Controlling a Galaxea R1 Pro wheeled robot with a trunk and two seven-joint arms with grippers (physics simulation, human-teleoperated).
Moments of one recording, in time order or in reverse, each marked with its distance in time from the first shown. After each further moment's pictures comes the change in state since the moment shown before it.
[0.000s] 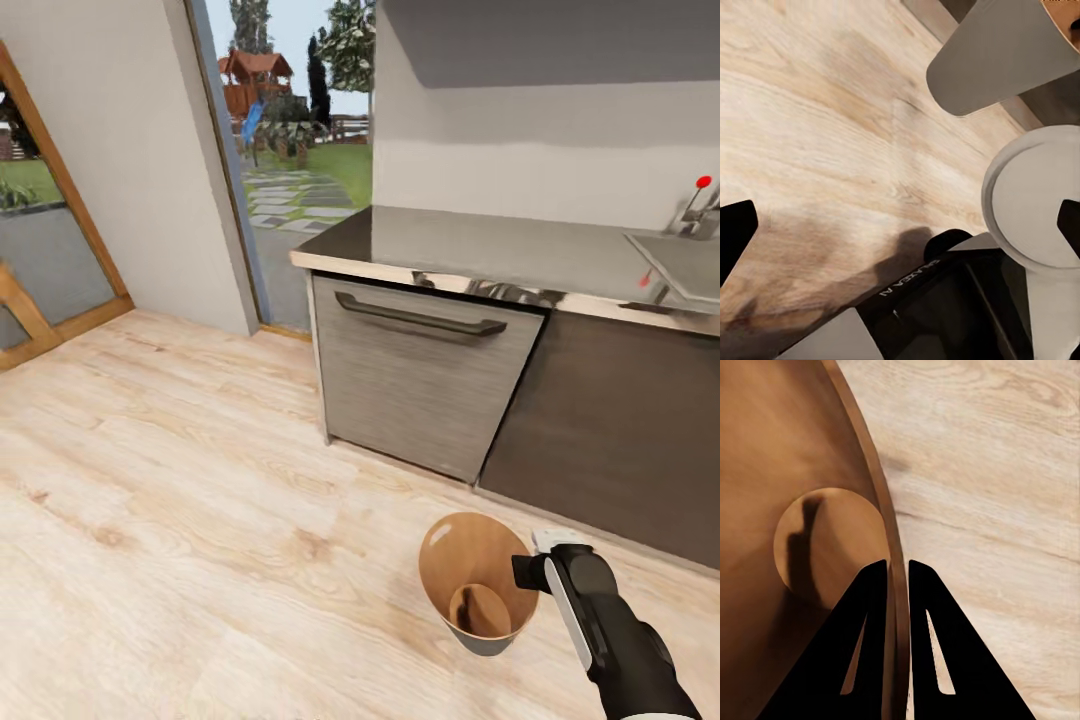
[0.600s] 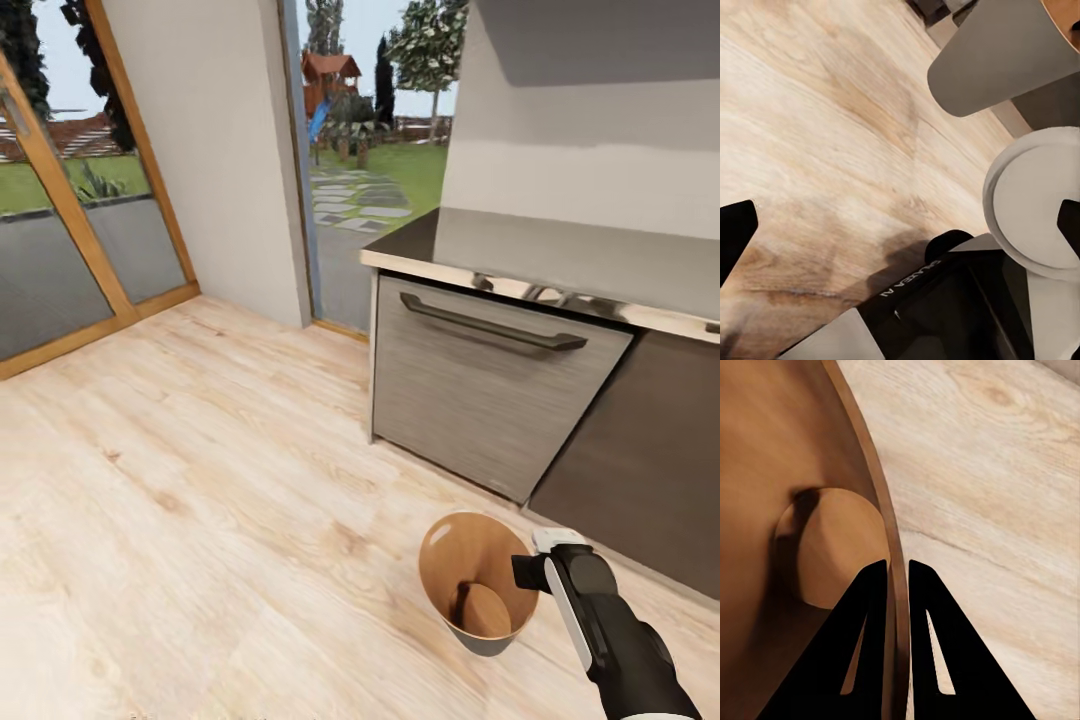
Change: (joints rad) left arm 0.000 0.001 0.004 0.000 0.000 0.000 0.000; right arm 0.000 0.000 0.000 0.000 0.000 0.000 0.000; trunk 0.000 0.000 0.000
